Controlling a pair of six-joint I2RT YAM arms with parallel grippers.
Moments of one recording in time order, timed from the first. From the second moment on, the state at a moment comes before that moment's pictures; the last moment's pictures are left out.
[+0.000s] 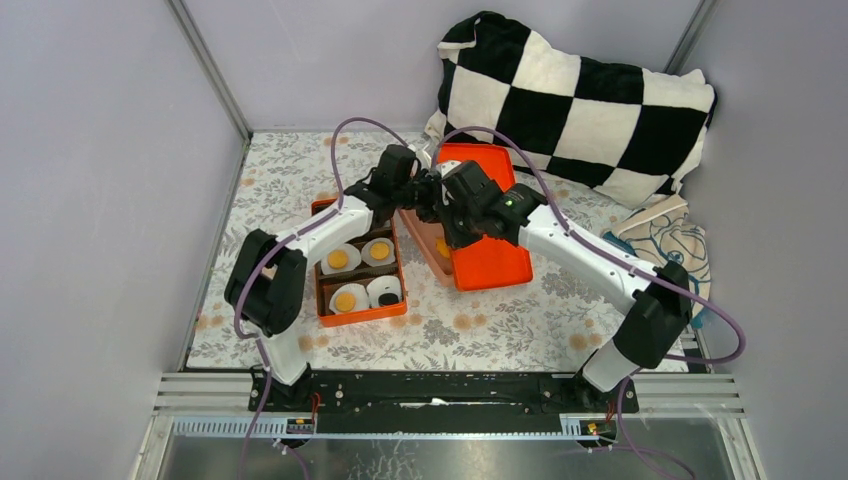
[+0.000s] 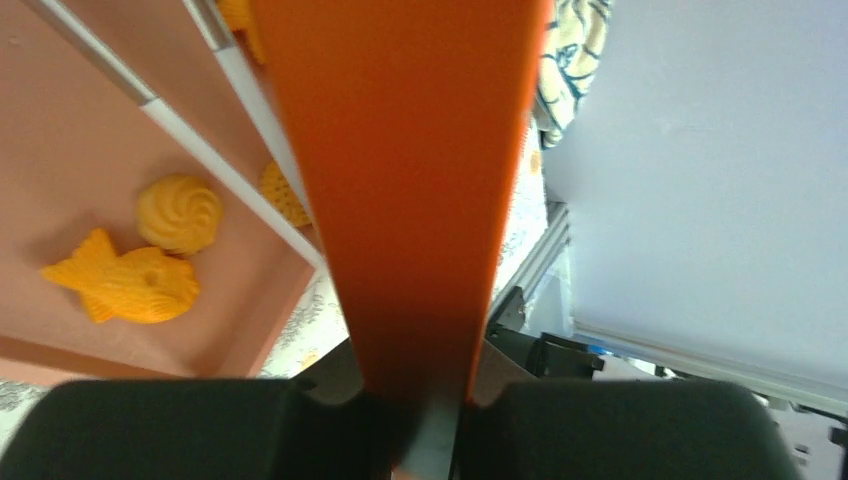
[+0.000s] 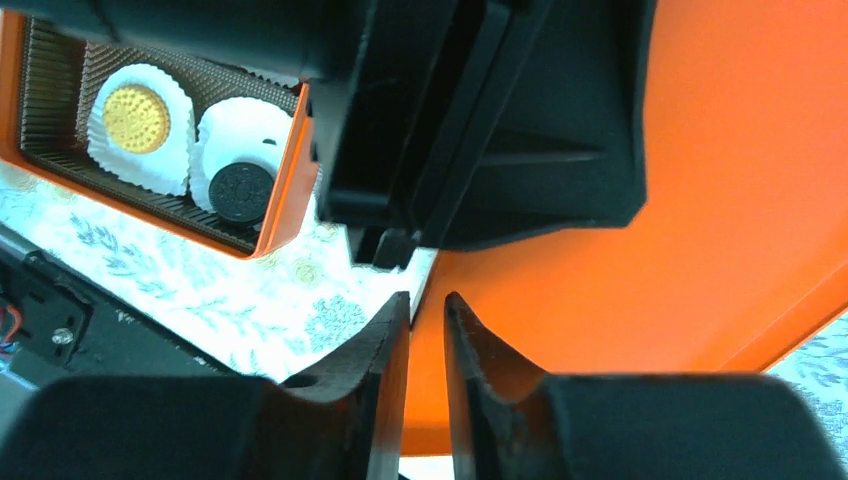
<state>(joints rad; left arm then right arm) -0.52 1.79 1.30 -0.07 0.62 -0.83 0.78 1.60 1.48 -0.81 0.02 0.27</state>
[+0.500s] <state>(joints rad) -0.34 1.94 1.78 -0.52 0.58 -0.67 0.98 1.25 1.26 -0.63 0.39 0.09</state>
